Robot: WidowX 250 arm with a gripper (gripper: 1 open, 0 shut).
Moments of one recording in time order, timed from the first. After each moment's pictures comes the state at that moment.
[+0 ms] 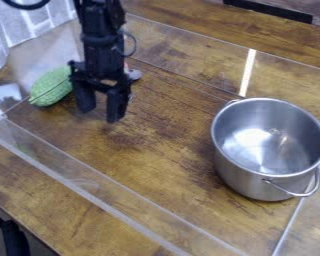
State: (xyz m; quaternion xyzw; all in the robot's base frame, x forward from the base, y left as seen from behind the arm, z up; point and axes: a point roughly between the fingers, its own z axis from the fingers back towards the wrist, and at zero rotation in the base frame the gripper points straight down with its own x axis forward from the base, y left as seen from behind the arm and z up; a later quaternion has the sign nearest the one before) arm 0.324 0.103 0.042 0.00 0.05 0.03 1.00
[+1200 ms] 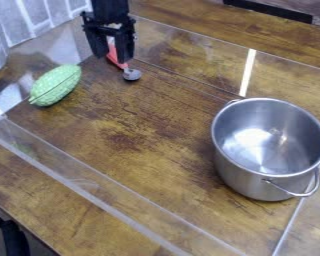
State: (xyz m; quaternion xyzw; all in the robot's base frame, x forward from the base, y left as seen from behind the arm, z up) arm 0.400 0.155 0.072 -0.03 -0.01 0.02 1.00
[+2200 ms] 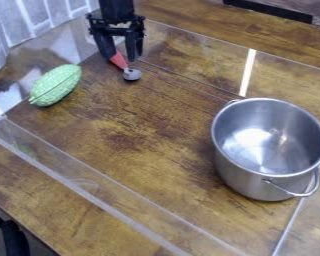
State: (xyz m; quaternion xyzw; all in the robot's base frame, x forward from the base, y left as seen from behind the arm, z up) arm 0.408 0.151 0.055 -0.06 0.00 0.08 0.99
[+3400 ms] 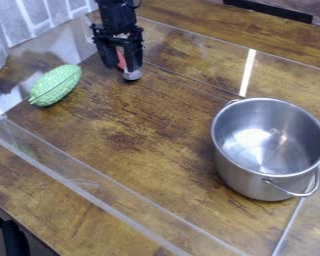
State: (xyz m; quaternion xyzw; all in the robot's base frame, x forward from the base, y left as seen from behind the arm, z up) arm 0.403 0.144 0.046 -0.08 0.01 0.01 1.00
